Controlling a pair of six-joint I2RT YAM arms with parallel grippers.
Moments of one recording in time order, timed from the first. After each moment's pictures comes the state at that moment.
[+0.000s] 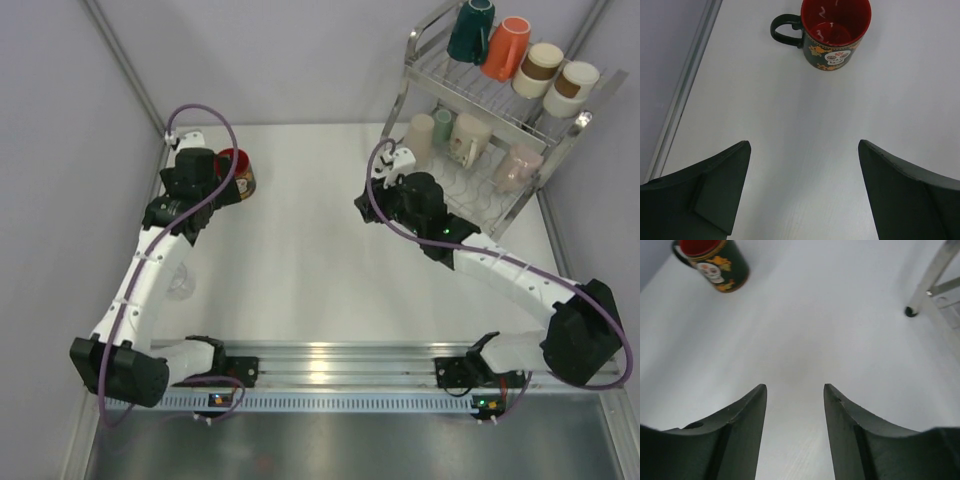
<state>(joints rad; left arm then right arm) -0.20 1.16 1.20 -0.67 -0.41 -0.32 0.66 1.32 0.95 0.02 0.13 0.20</state>
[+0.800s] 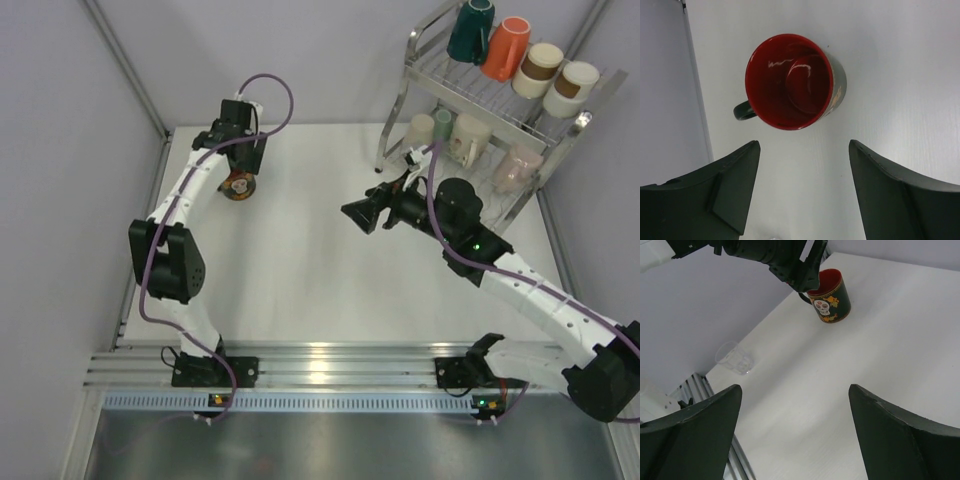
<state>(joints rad) -0.20 1.81 1.68 -0.68 -0.33 0.13 0.66 1.09 0.91 0.12 -0.26 0.40</state>
